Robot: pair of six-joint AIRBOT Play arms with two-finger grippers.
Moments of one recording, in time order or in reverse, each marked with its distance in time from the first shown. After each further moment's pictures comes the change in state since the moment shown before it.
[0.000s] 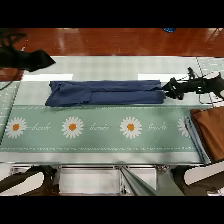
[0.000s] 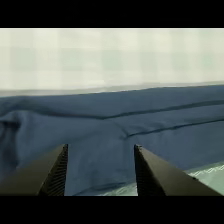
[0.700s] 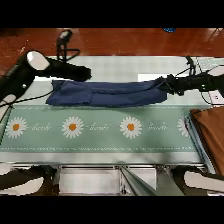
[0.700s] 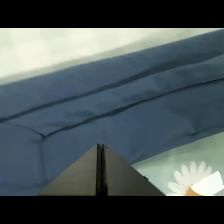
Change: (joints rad) left arm -0.356 -0.127 -0.050 -0.001 0.131 -0.020; right arm 0.093 0.381 -0.166 -0.050 0.023 -0.082
